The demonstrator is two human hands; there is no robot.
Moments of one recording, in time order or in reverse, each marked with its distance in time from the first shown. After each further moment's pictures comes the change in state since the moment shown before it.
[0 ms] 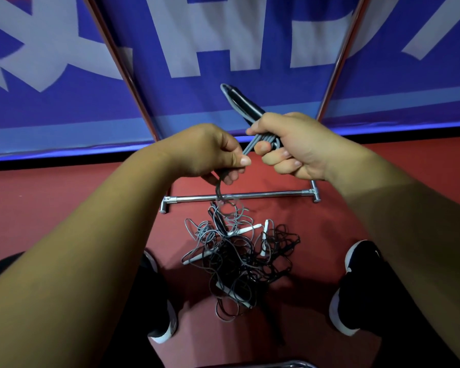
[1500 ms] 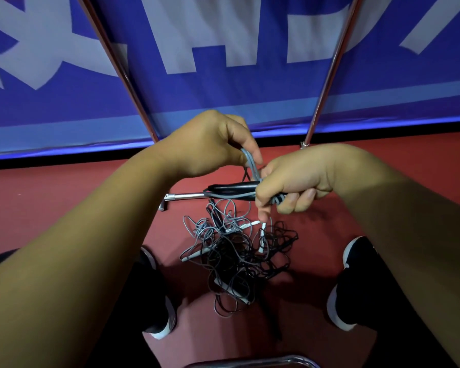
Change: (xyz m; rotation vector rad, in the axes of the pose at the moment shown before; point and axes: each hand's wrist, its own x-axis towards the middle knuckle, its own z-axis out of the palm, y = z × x) left_hand -0.010 0.021 0.009 0.143 0.155 0.384; right_hand -0.013 0.024 -0.008 -0.562 -0.443 0.455
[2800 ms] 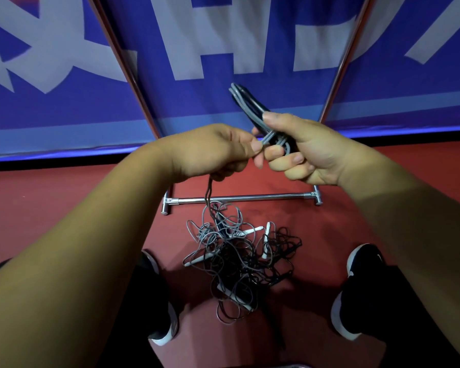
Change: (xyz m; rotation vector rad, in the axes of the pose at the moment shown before) left_hand -0.003 -0.009 -0.009 -0.423 -0.208 -0.230; right_hand -0.005 -0.012 -0.019 0.530 0.231 -0.553
